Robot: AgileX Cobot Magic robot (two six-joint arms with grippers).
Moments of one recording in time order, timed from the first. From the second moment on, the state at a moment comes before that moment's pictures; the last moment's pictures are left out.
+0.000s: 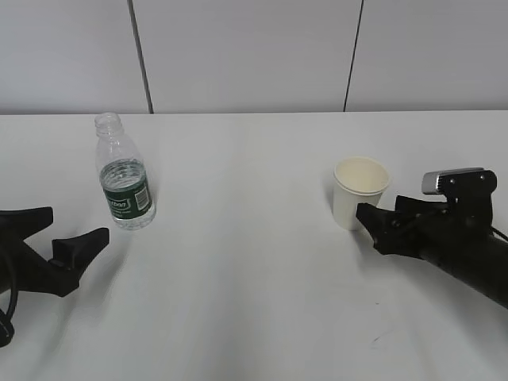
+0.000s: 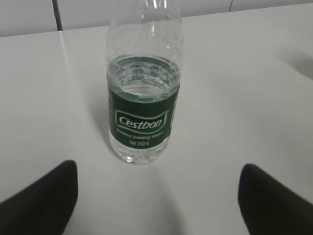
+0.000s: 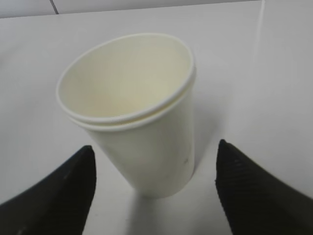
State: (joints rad) left arm -0.07 1.75 -0.23 0.47 -1.14 -0.13; right arm 0.04 2.05 -0.50 -0.33 -1.14 0.20
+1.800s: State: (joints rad) left arm -0.07 1.75 -0.23 0.47 -1.14 -0.13; right arm 0.08 2.23 -0.76 -0.33 -1.15 0.20
